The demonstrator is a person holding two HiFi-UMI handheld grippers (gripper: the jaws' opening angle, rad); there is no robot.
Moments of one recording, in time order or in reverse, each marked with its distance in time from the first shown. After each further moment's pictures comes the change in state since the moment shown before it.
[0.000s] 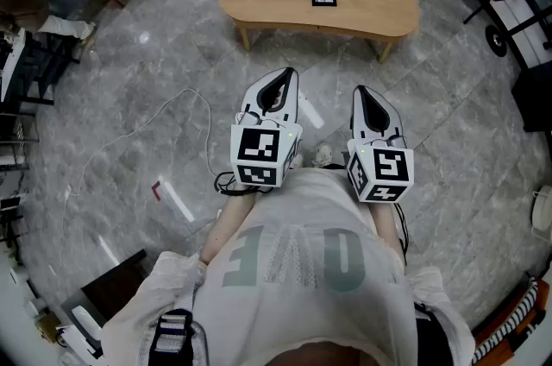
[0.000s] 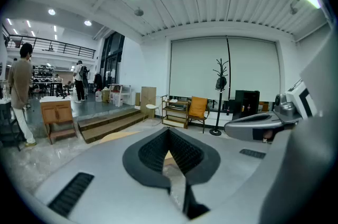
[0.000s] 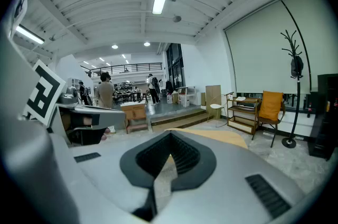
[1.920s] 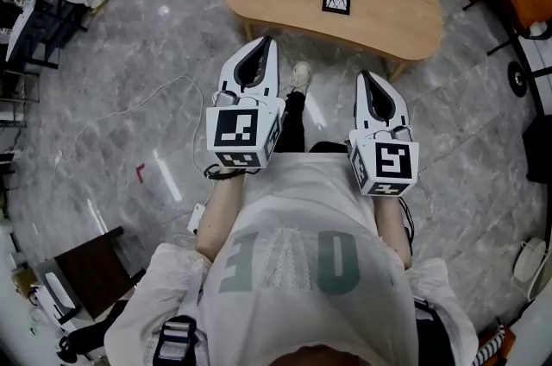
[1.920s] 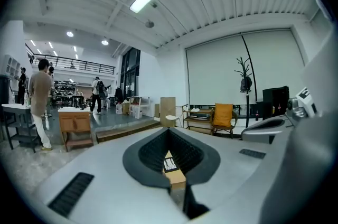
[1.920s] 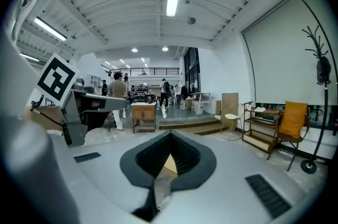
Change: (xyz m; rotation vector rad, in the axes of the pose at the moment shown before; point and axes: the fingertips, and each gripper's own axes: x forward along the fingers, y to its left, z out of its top) left arm 0.106 0.048 0.015 0.015 -0.136 0.251; right arm 0.110 -0.079 -0.001 -0.135 -0.078 0.172
